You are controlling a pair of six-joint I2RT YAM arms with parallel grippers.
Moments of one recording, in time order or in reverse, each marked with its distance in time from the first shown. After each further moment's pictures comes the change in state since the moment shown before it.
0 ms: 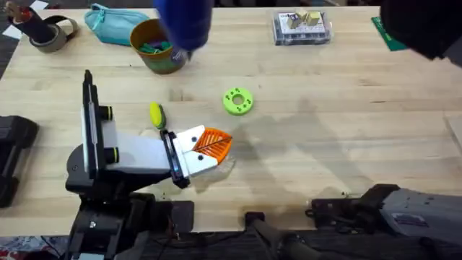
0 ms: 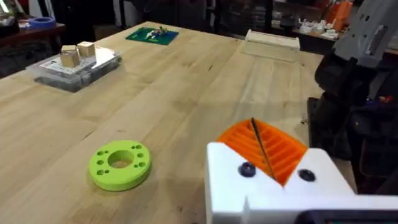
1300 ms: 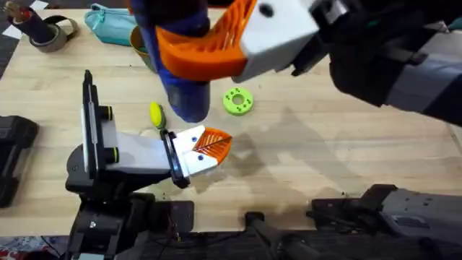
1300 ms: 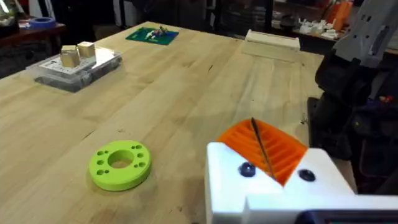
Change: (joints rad) left arm 0.000 0.000 0.000 0.000 0.000 0.000; right arm 0.091 0.002 -0.251 0.216 -0.090 -0.056
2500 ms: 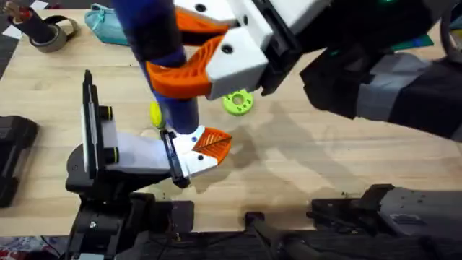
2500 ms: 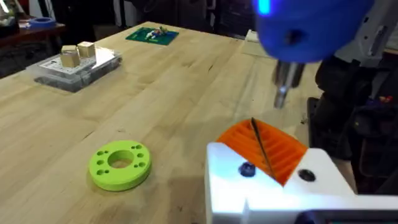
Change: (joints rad) left arm 0.000 0.000 0.000 0.000 0.000 0.000; right arm 0.041 0.068 -0.096 0.031 0.084 -0.029
